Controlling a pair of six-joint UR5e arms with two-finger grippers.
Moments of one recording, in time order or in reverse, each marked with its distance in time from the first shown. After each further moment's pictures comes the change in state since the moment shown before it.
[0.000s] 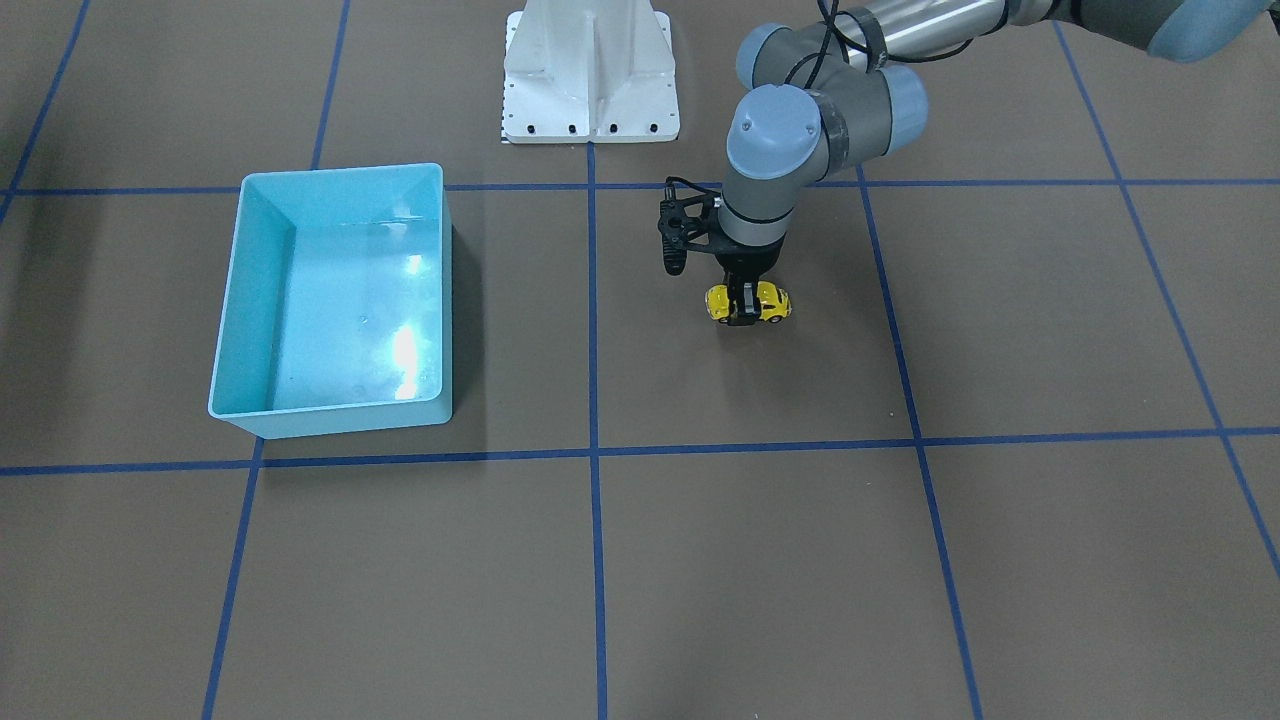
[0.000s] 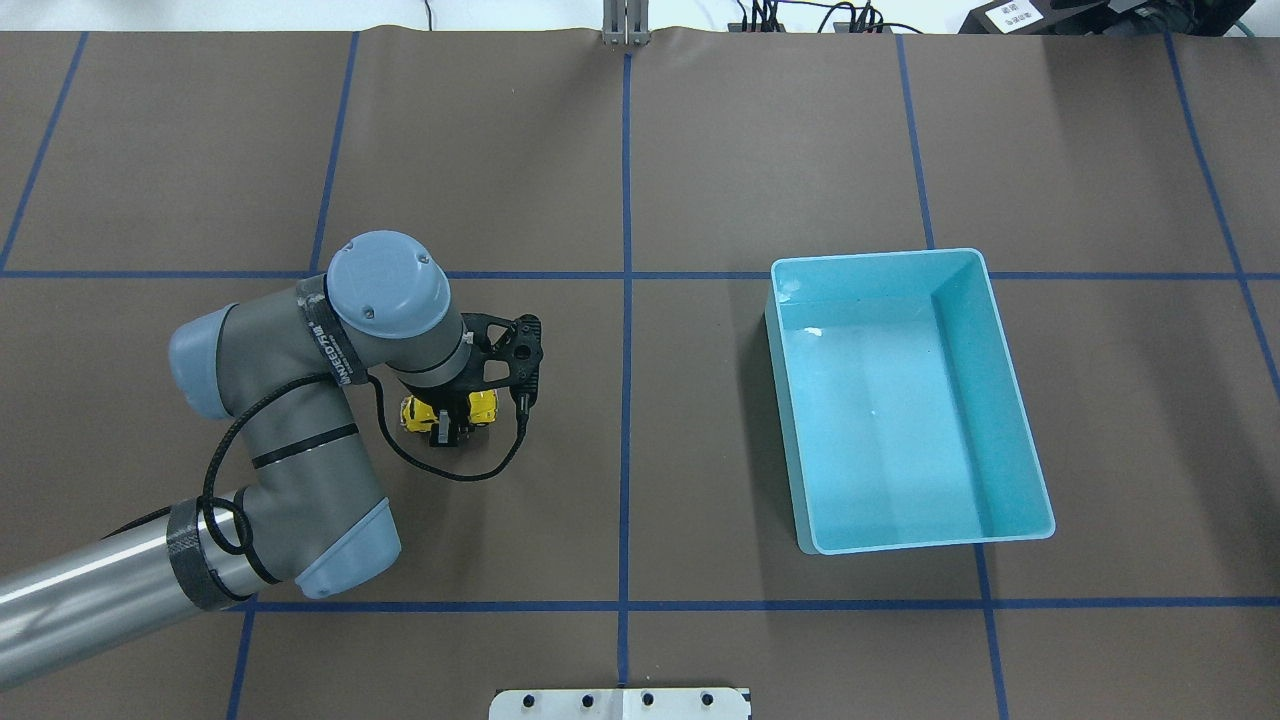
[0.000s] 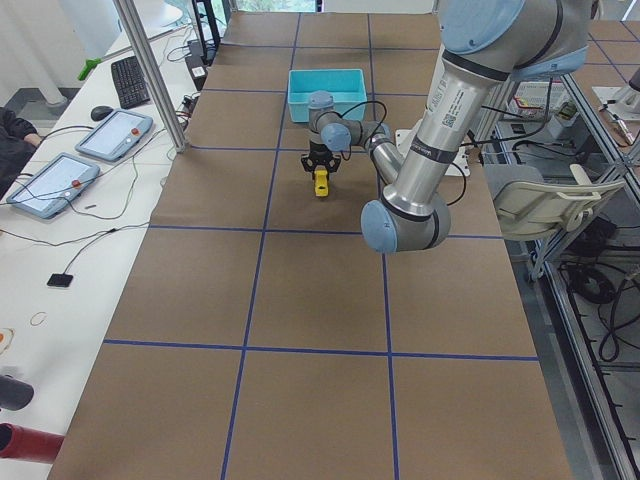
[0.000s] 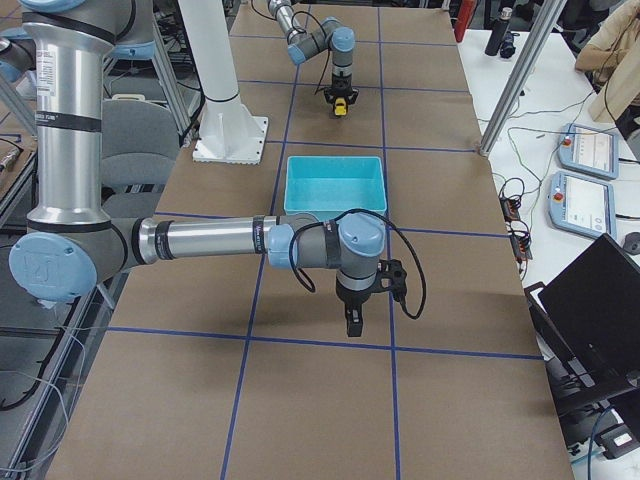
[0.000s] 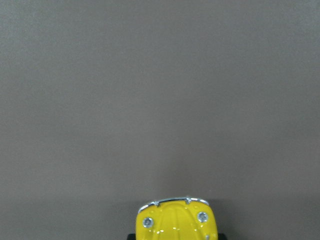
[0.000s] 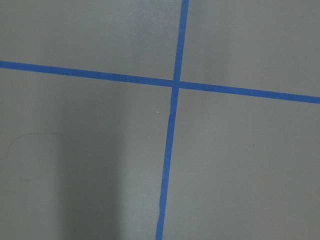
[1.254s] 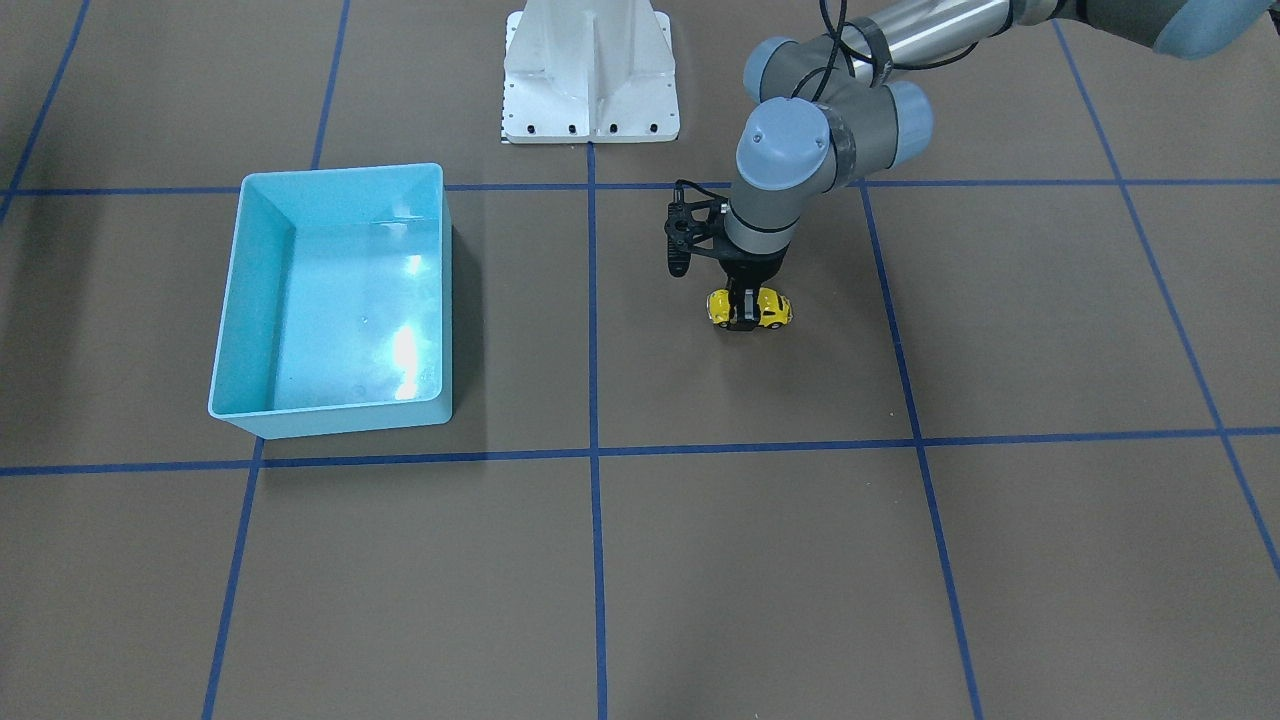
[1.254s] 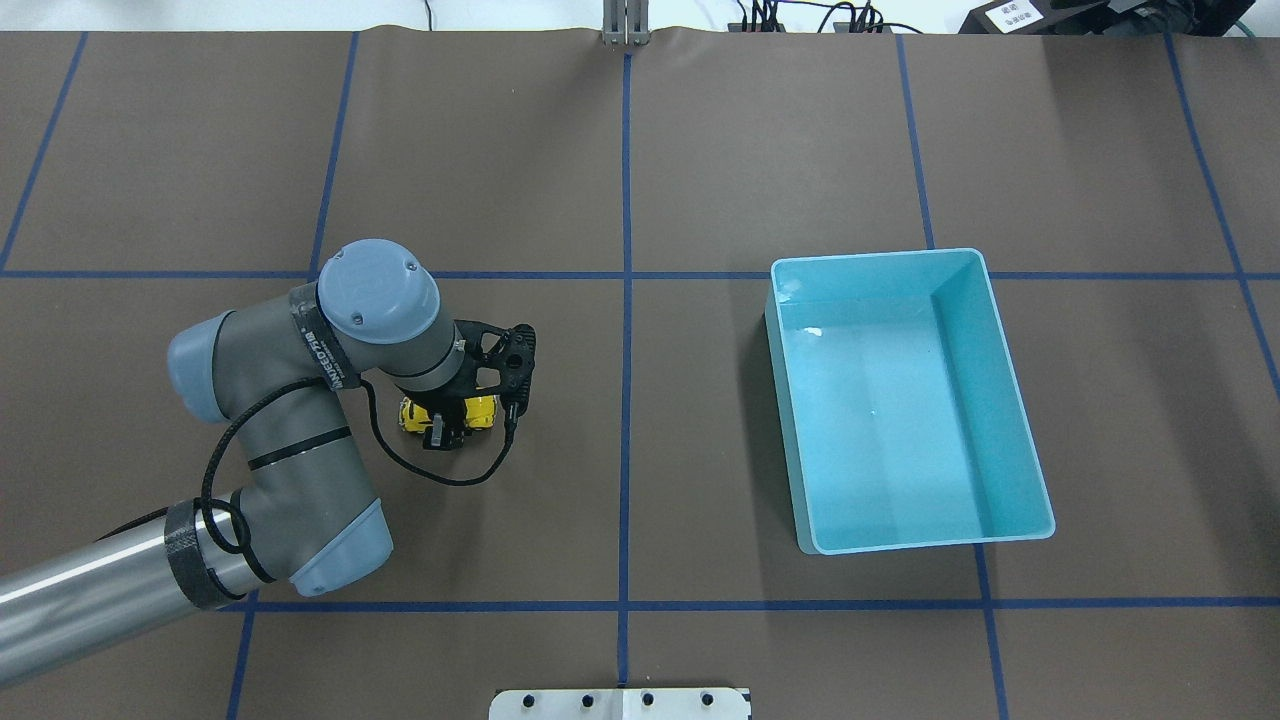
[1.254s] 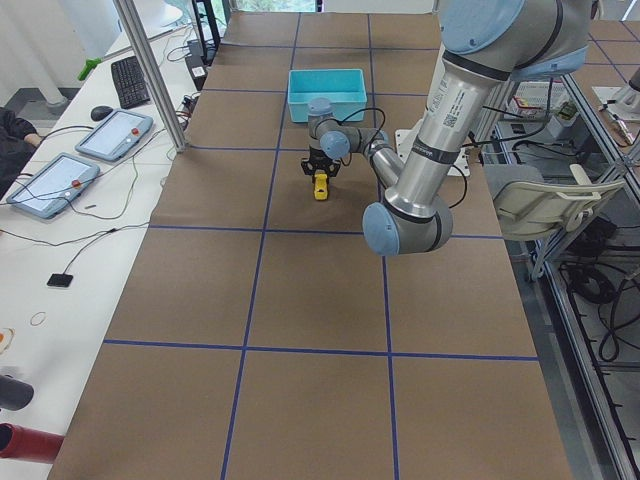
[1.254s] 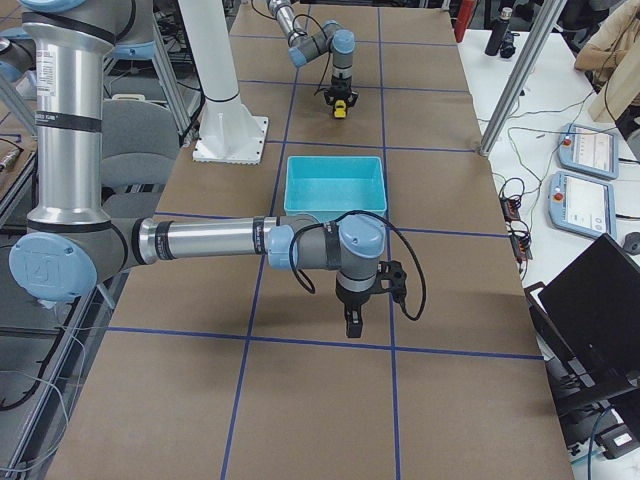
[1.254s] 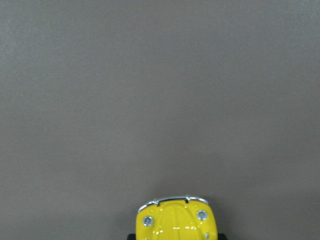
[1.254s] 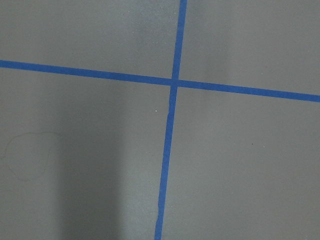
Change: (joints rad) left arm 0.000 0.023 0.031 -0.078 -0.015 0.041; right arm 0.000 0.000 -0.005 0.000 0.000 -0.001
